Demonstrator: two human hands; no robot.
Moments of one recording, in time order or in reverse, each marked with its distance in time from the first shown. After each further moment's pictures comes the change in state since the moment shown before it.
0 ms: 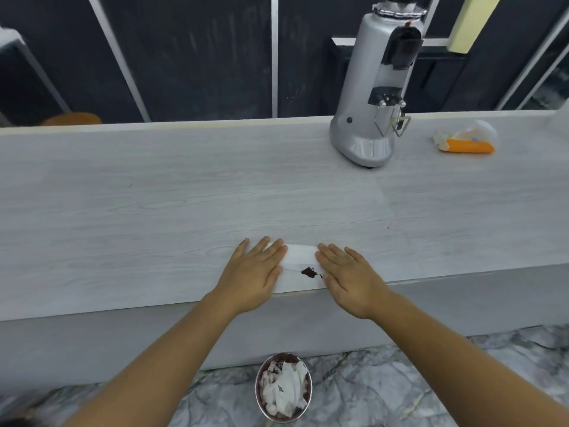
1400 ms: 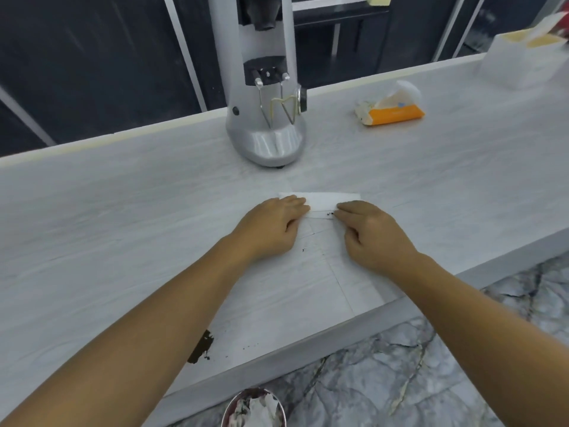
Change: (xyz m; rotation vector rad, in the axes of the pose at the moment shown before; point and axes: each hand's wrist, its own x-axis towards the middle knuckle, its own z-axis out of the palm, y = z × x) left_hand 0.288 0.140 0.010 -0.170 -0.003 0.278; right_hand 0.011 0.245 -0.048 0.048 0.501 0.191
